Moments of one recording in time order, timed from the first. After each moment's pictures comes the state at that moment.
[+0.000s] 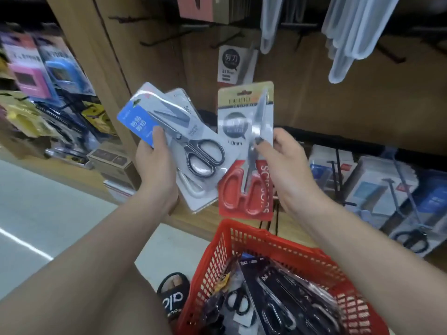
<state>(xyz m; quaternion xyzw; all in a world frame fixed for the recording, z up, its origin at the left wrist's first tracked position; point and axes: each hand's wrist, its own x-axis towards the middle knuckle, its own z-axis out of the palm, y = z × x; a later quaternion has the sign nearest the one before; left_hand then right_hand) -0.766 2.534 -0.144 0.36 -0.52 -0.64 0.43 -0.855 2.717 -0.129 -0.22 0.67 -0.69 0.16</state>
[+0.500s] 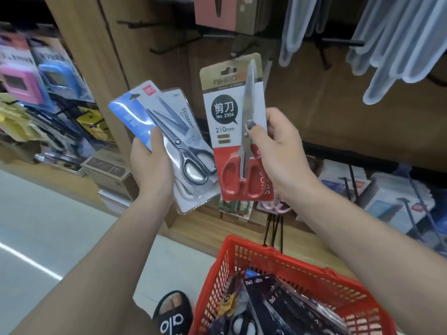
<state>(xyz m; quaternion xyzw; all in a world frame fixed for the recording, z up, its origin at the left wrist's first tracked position) -0.790 2.471 -0.161 0.36 -0.57 -0.56 0.48 -0.879 2.656 -0.102 -0.32 0.67 -0.66 0.08</state>
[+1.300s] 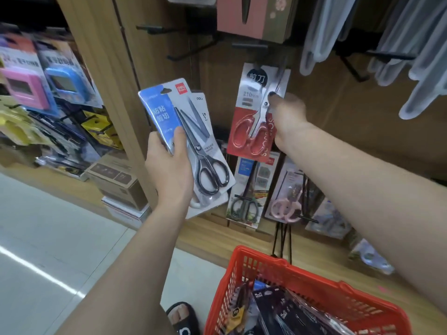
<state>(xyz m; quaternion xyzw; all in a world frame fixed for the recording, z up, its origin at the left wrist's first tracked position) -0.803 2.467 -0.155 0.34 -0.63 -0.49 0.50 -0.973 2.568 -0.084 -0.05 0.66 -0.74 0.13</state>
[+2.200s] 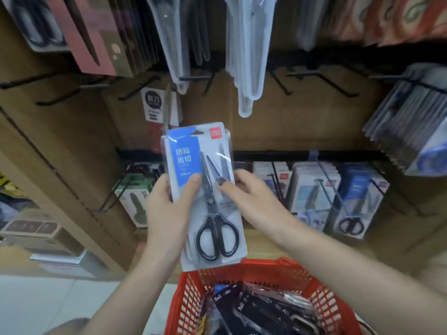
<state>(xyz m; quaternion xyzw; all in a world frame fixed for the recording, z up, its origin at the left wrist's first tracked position) -0.814 2.613 -0.157 0.15 -0.68 -0.64 0.31 -0.875 2.768 -0.128 -0.19 0.73 -0.63 0.17</state>
